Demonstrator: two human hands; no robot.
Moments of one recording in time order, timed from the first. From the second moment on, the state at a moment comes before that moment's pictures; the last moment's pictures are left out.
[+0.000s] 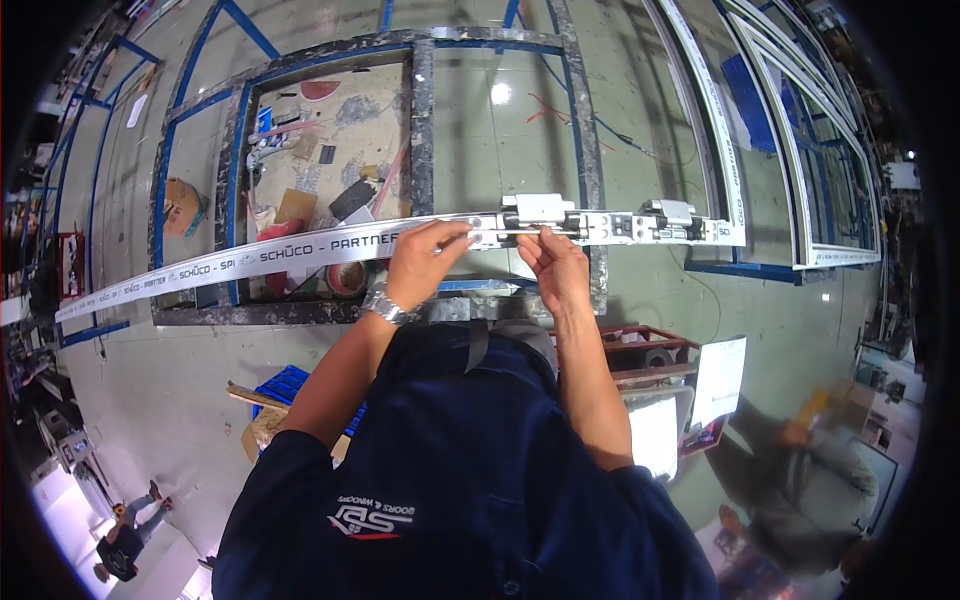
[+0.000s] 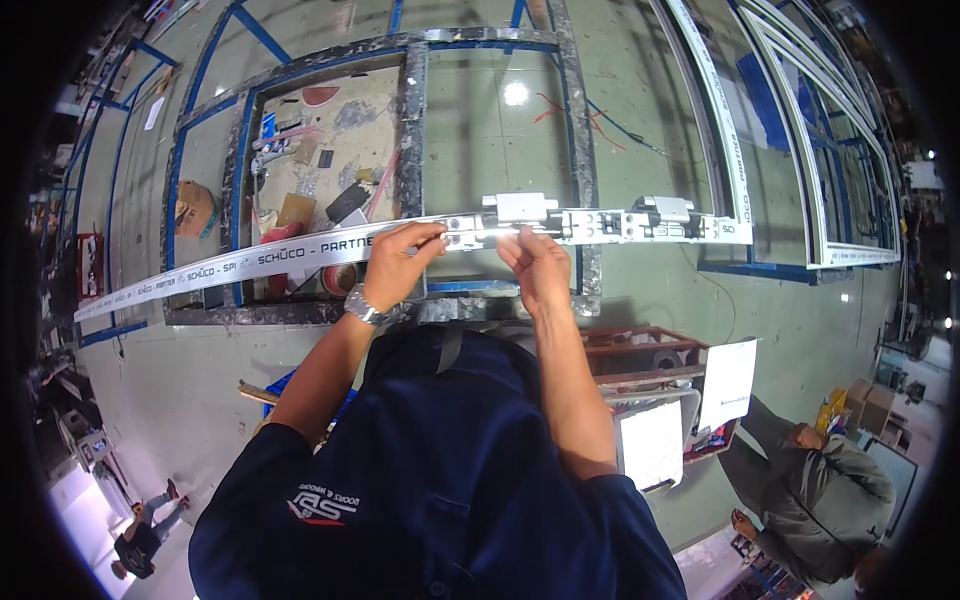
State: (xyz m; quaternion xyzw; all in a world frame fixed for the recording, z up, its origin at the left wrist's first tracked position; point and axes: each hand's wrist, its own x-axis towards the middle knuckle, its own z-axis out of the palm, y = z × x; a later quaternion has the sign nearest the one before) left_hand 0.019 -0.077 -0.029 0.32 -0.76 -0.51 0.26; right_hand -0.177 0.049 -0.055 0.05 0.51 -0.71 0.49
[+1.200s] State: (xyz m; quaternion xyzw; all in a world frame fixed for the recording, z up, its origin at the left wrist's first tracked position) left_hand 0.021 -0.084 -0.033 0.41 -0.46 -0.79 0.05; right_hand -0.159 0.050 -0.060 0.03 0.50 -0.73 0.47
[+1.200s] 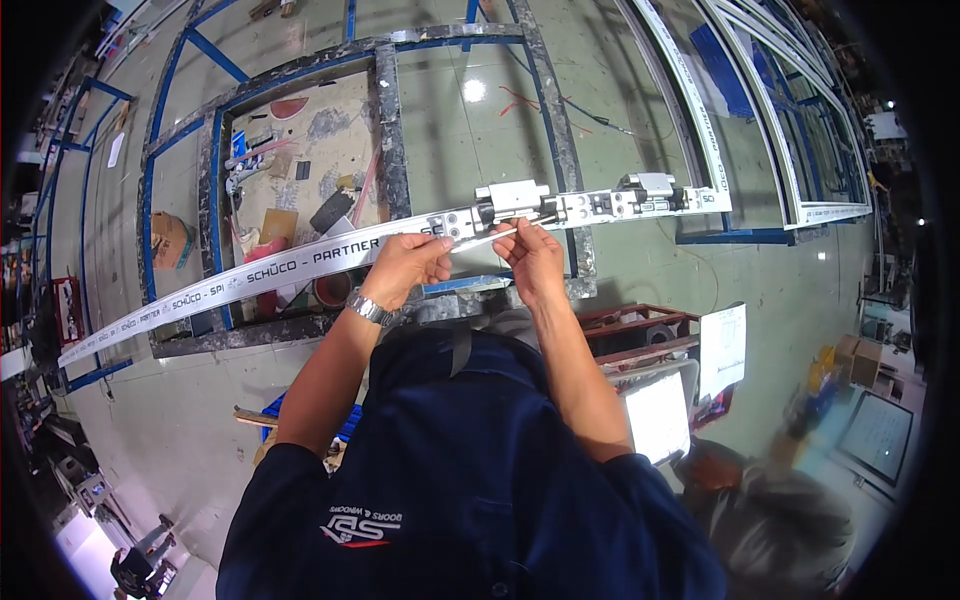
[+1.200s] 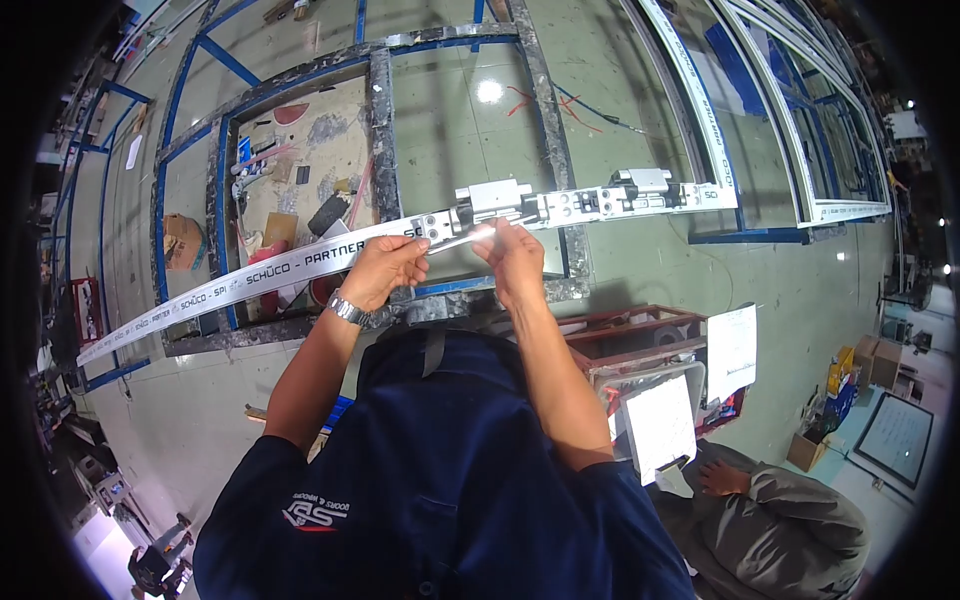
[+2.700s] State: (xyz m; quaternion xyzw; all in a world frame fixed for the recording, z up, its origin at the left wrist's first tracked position) left_hand 0.013 -0.078 -0.021 0.36 -0.59 -0.72 0.07; right_hand -0.164 0.048 -0.056 0.04 0.43 -0.76 0.48
